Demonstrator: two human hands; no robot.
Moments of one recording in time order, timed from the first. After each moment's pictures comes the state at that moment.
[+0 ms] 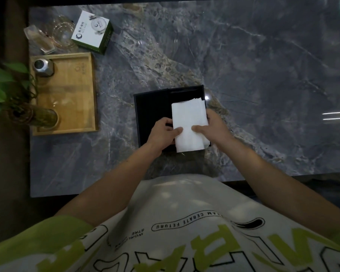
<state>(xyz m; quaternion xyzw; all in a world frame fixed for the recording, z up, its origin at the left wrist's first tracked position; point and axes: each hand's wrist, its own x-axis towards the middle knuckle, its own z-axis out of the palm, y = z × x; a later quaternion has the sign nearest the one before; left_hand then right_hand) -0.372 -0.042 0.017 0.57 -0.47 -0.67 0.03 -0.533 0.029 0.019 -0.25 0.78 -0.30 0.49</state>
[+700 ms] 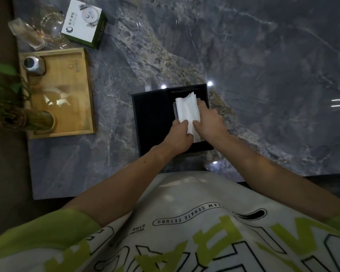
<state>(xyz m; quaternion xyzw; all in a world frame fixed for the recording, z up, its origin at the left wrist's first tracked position) -0.410 -0.045 0.004 0.45 -0.71 -0.51 -0.17 -0.538 -0.005 -0.007 -0.47 0.81 -0.07 0.35</state>
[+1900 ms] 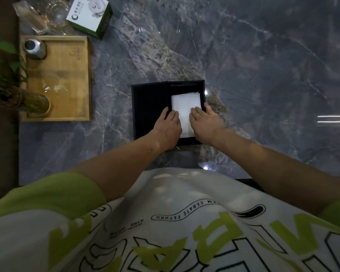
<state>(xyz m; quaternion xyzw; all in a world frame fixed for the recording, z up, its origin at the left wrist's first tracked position) -0.395 -0.043 0.000 0.22 -0.91 -0.06 -0.35 -0.539 0.012 0.002 -0.71 0.60 0.32 0.17</state>
